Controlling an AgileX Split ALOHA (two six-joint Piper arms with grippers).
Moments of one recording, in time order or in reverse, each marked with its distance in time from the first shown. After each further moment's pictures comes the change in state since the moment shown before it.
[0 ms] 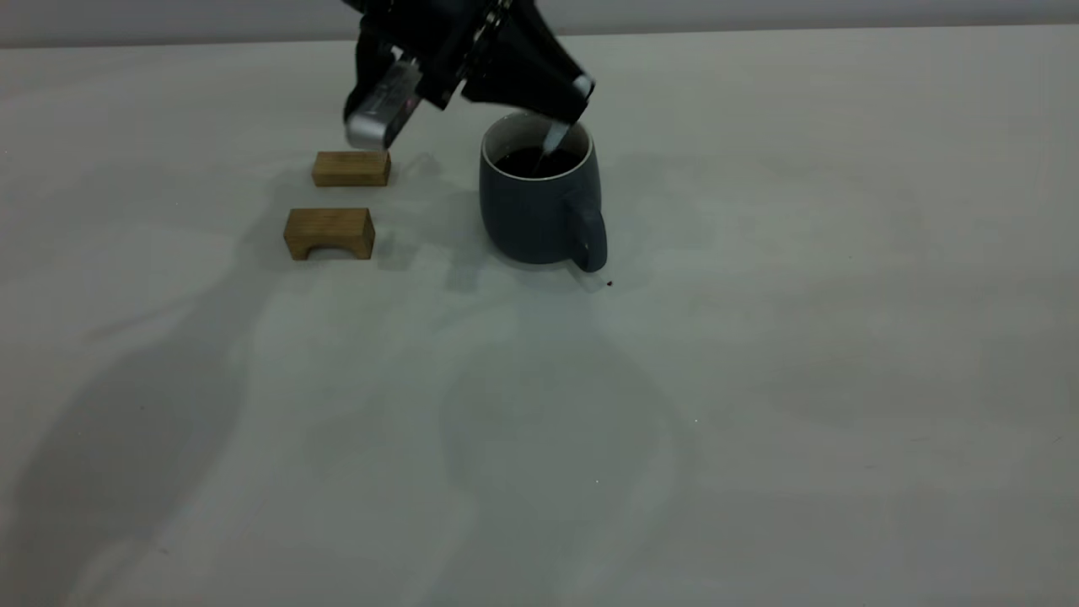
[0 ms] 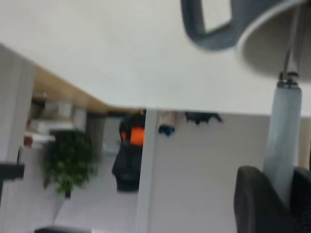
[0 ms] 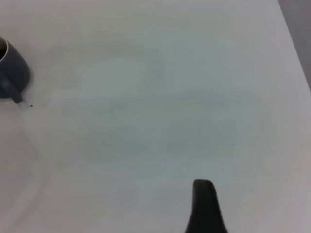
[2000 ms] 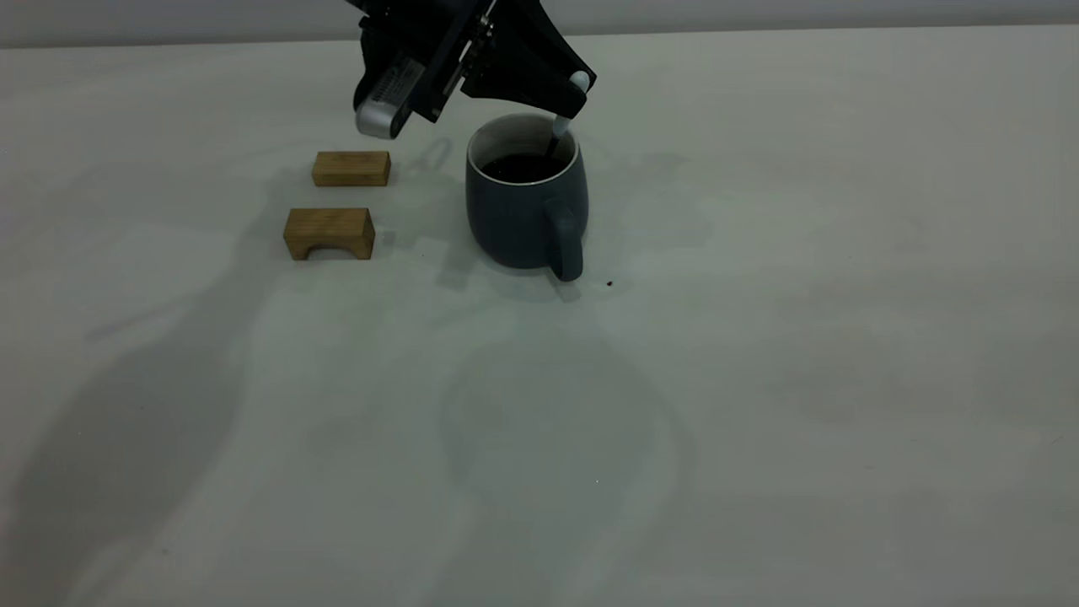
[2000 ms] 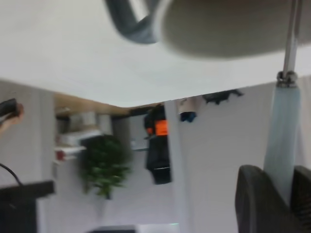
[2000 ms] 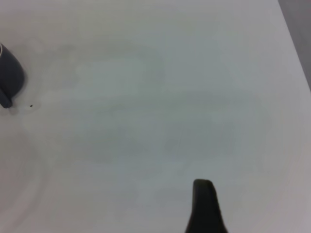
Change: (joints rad) left arm 0.003 -0.001 -0.002 -0.043 0.013 0.186; right arm 0.000 0.000 0.000 0.000 0.000 0.000
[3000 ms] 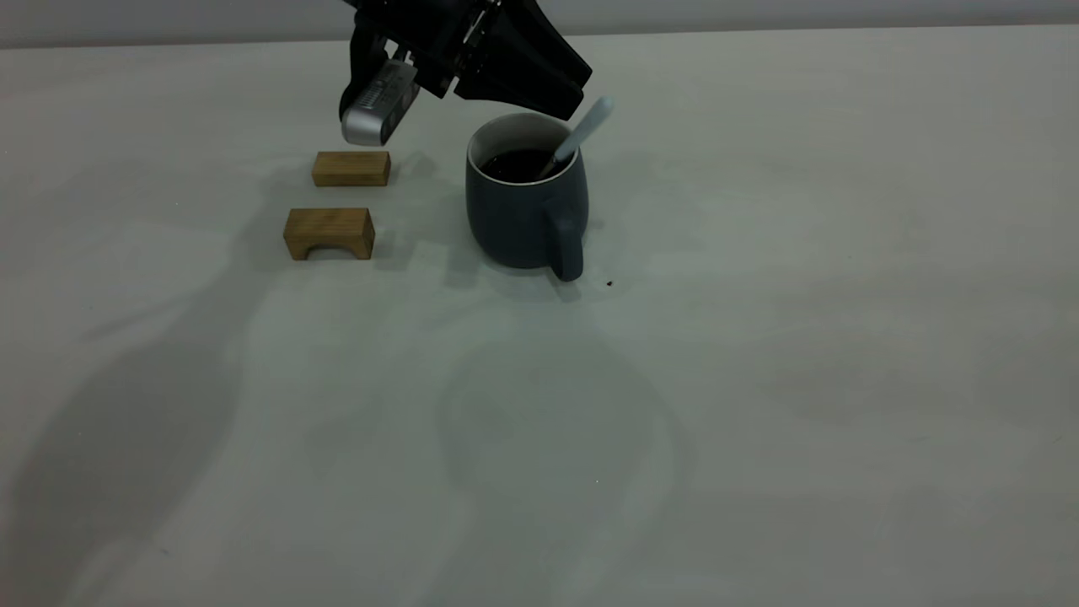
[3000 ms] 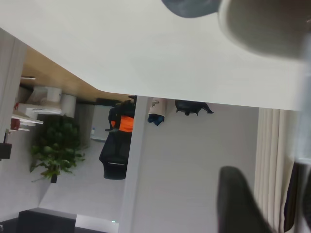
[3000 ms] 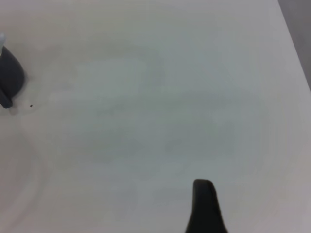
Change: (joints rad) left arm 0.006 0.000 -0.003 0.000 0.000 -0.229; right arm 0.000 0.000 0.000 0.000 0.000 0.001
